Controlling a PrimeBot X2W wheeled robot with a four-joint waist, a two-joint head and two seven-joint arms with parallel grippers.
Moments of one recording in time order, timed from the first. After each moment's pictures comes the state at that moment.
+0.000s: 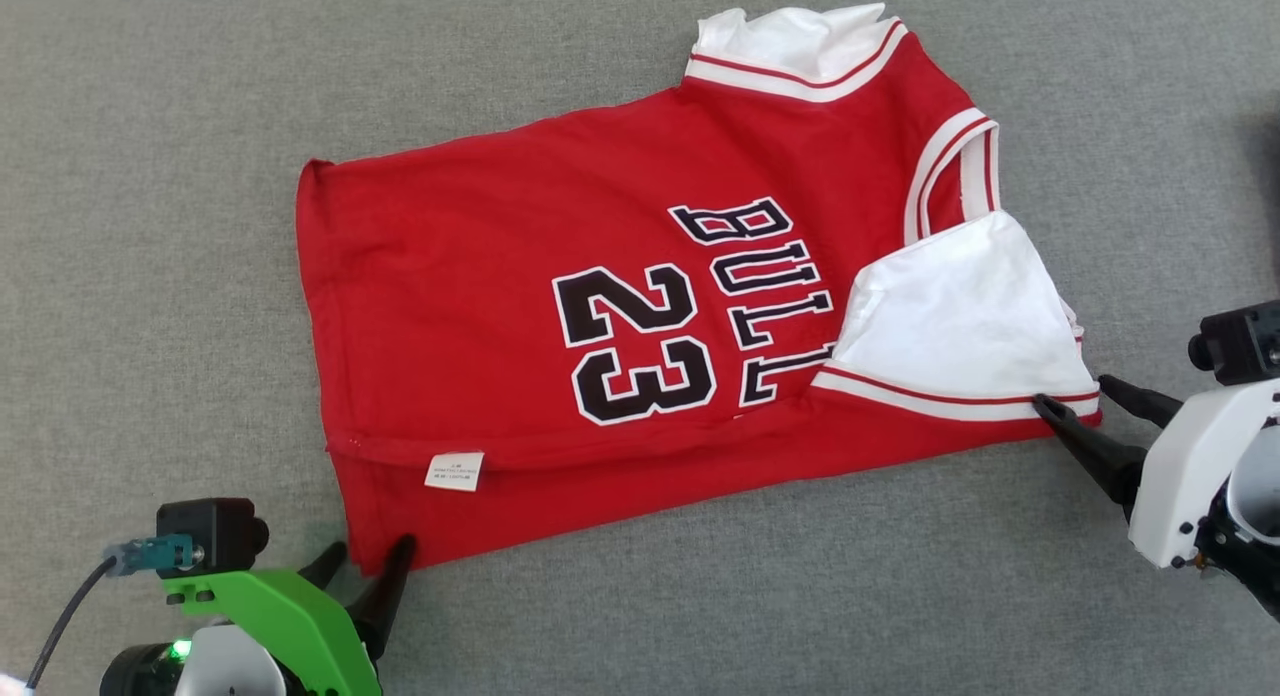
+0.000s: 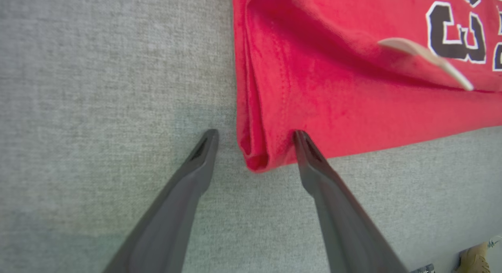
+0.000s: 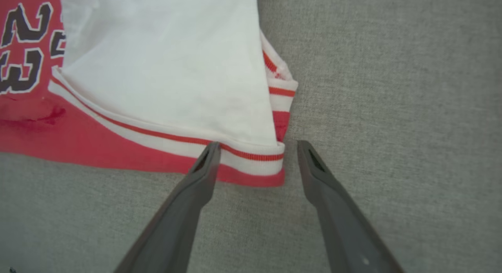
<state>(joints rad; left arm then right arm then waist) 0.00 0.57 -0.43 -0.22 -0.93 0.29 0.41 -0.13 -0.59 0.14 -0.08 0.72 0.13 0.56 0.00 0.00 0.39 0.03</state>
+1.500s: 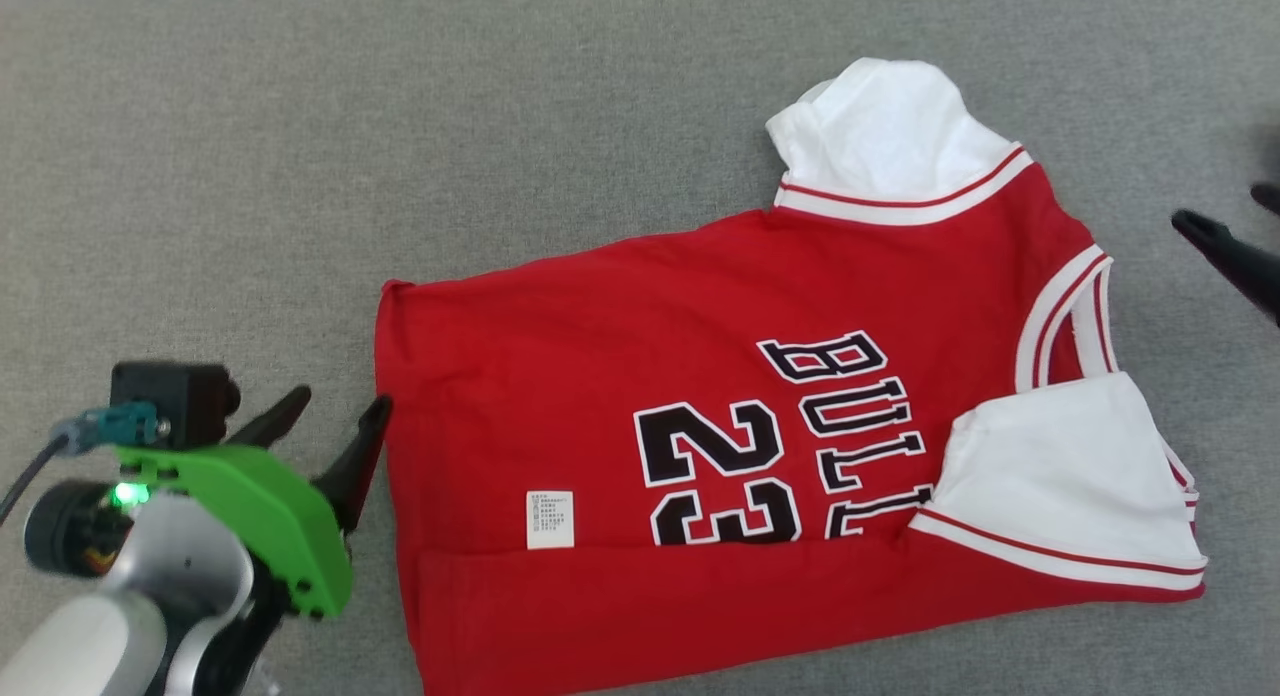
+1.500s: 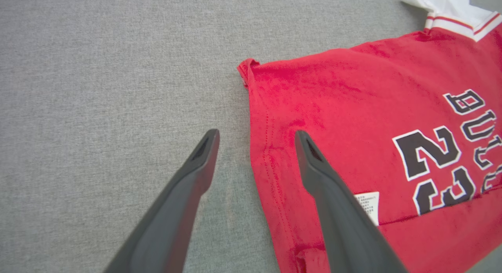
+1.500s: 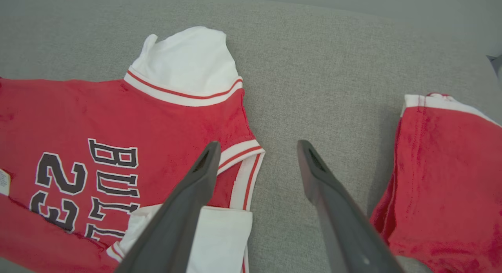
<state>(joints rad) -0.15 0.66 -0.42 -0.36 -0.83 0.30 0.48 -0.30 -0.78 -0.02 -0.22 0.85 0.13 0.78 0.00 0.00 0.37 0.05</state>
